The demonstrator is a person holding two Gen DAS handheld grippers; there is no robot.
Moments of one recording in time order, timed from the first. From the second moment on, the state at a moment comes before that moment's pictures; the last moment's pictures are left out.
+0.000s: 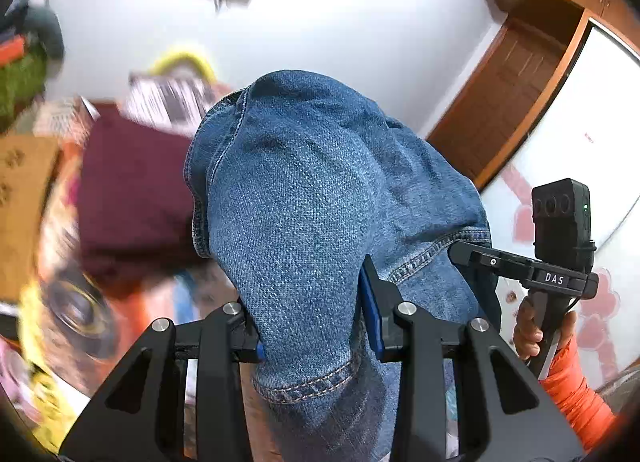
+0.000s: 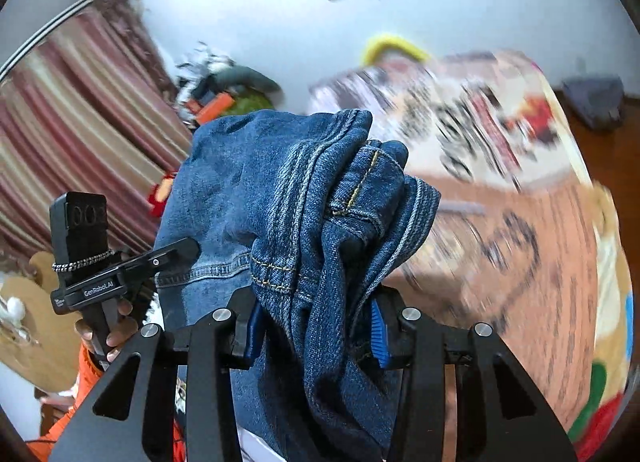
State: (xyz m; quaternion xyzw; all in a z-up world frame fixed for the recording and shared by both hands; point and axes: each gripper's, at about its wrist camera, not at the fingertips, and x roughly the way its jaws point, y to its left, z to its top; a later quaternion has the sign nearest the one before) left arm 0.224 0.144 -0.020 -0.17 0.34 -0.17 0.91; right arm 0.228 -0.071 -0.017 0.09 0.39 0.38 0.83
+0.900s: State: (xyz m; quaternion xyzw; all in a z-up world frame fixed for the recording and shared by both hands) left arm 0.454 0.313 -0.170 -0.17 0.42 -0.02 0.89; right arm 0.455 0.097 -0.159 0.07 0.45 0.33 0.82
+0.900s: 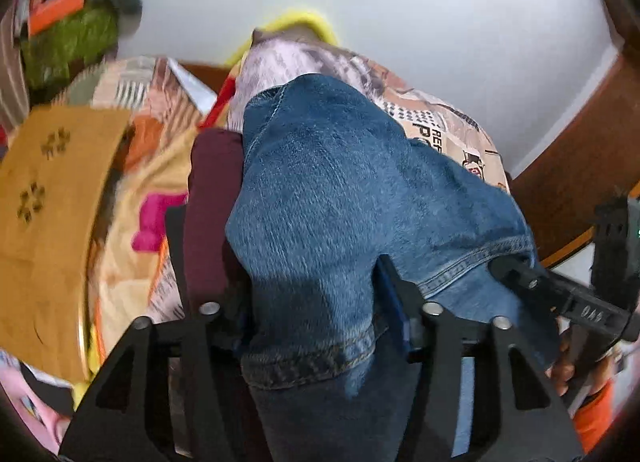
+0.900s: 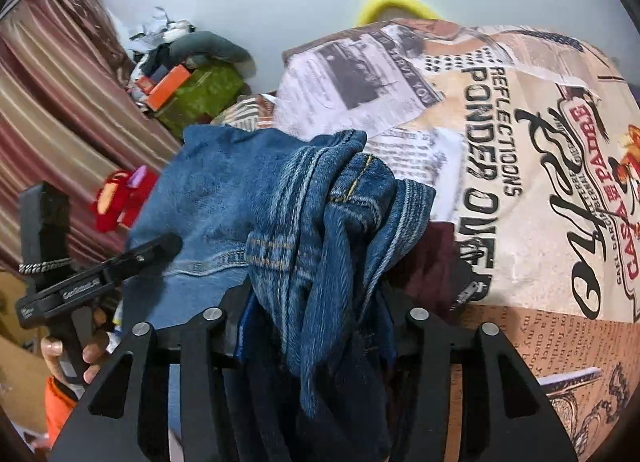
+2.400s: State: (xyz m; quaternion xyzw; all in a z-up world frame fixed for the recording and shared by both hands) left arm 0.016 0.139 0.011 0.02 0.03 0.13 0.99; right arm 0.085 0.005 0.011 0.01 0.05 0.29 0.96
